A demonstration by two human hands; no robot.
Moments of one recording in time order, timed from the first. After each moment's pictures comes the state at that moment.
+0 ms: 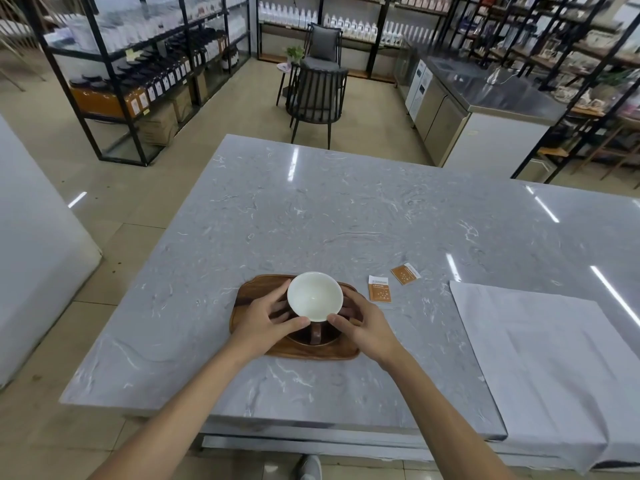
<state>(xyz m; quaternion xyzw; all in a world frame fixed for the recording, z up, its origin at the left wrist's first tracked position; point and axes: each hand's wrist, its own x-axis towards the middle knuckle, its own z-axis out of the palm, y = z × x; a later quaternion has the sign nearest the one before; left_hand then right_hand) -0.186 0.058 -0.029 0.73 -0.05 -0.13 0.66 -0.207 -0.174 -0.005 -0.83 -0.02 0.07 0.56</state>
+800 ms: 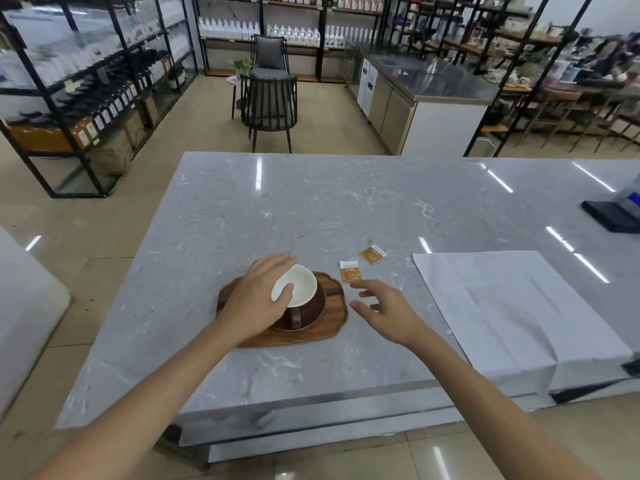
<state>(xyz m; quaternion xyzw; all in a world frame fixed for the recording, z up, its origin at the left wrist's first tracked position) -0.193 0.042 0.046 0.90 -0.27 0.08 0.34 -0.261 -0.230 0.036 -0.93 0.00 0.00 0.38</state>
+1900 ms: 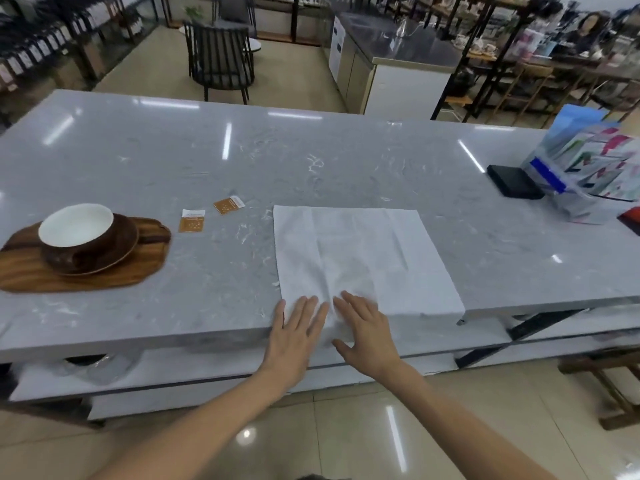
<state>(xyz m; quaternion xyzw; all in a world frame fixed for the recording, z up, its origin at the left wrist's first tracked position) -0.390 -0.369 -0.093 0.95 -0.30 -0.04 -0.04 -0.425 -0.554 -0.075 -0.99 -0.02 0.01 0.17</state>
